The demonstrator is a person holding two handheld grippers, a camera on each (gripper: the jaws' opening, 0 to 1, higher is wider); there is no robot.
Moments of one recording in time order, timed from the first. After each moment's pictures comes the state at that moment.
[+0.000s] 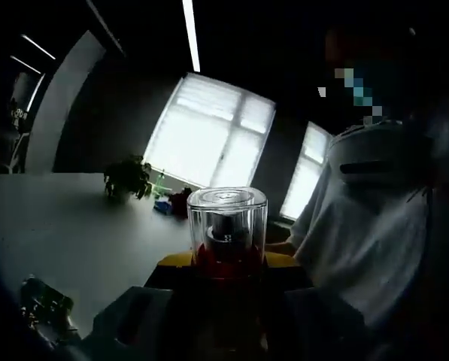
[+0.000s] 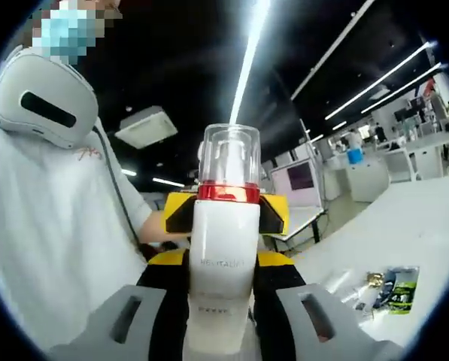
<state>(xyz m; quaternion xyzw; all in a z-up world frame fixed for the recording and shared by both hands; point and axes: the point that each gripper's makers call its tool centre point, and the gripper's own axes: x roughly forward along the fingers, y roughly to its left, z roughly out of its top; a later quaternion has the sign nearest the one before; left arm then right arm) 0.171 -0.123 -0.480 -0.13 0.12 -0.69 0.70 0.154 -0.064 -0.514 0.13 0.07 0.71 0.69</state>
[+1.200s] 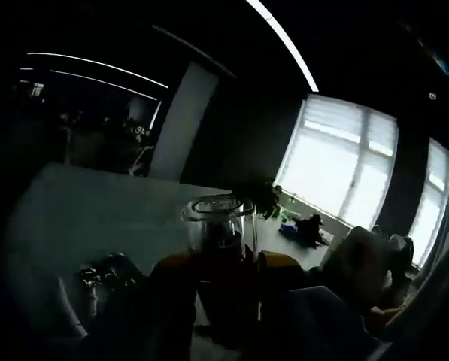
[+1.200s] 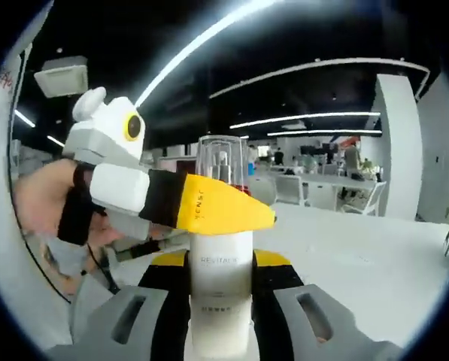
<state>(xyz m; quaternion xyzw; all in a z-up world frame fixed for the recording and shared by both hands) 0.261 -0.104 -0.515 -0.18 0.16 -0.30 0.92 0.247 -0.091 -0.545 -0.07 0.05 0.42 0.90</state>
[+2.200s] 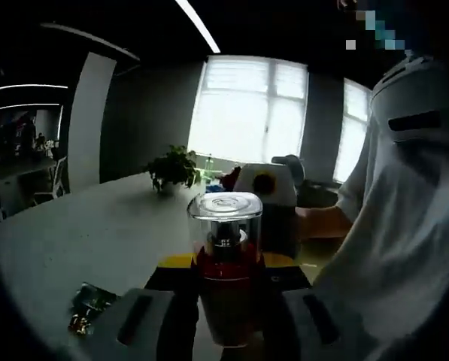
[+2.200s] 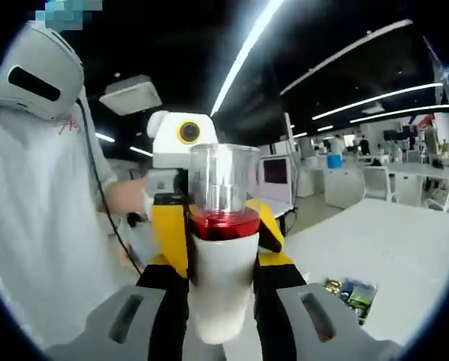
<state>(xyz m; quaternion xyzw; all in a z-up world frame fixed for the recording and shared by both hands) 0.188 -0.136 -0.498 0.00 0.13 -0.60 0.79 0.181 -0.079 -0.522 0.01 0.05 0.70 0.72</state>
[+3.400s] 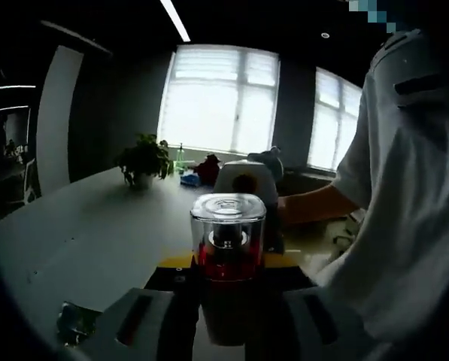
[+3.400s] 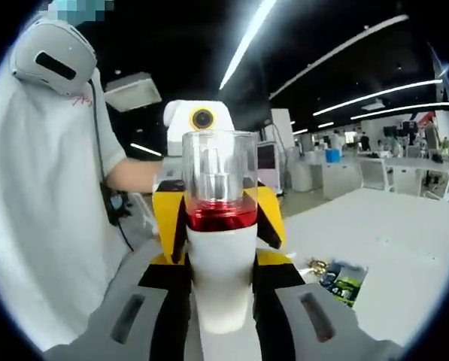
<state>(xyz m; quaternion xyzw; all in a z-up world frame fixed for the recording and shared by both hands) 0.228 -0.178 -0.553 0.03 0.14 -0.66 0.74 0.228 -0.118 -0.592 0.00 0.08 0.68 0.73</state>
